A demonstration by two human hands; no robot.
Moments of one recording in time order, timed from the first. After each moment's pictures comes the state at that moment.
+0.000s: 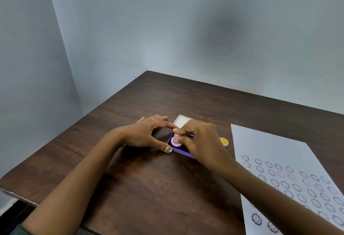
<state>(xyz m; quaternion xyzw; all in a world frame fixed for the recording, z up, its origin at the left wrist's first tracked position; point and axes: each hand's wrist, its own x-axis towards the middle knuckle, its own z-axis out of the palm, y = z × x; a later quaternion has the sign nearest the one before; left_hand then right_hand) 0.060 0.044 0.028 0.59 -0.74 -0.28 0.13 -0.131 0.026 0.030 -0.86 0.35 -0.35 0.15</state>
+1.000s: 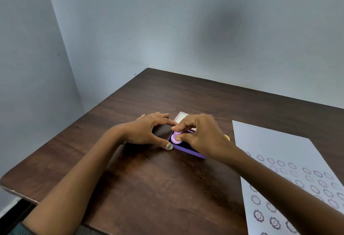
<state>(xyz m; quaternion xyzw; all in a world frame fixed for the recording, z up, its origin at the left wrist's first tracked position) 0.060 0.042 0.030 0.59 -0.75 -0.28 0.13 -0.130 0.017 0.041 -0.86 0.35 -0.28 0.24</state>
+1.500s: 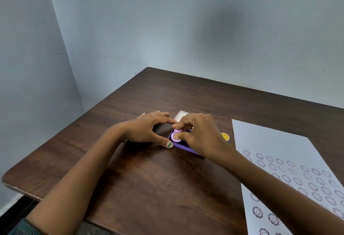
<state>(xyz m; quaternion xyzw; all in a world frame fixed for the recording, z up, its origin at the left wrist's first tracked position) 0.058 0.044 0.031 0.59 -0.75 -0.28 0.13 -0.125 0.024 0.041 -0.86 0.38 -0.28 0.18</state>
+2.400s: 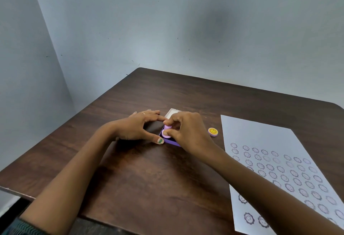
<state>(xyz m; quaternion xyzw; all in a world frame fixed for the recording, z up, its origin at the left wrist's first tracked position) 0.058 0.046 0.028 0.59 -0.74 -0.29 0.14 -0.125 0.029 0.030 -0.85 0.39 -0.33 0.16</state>
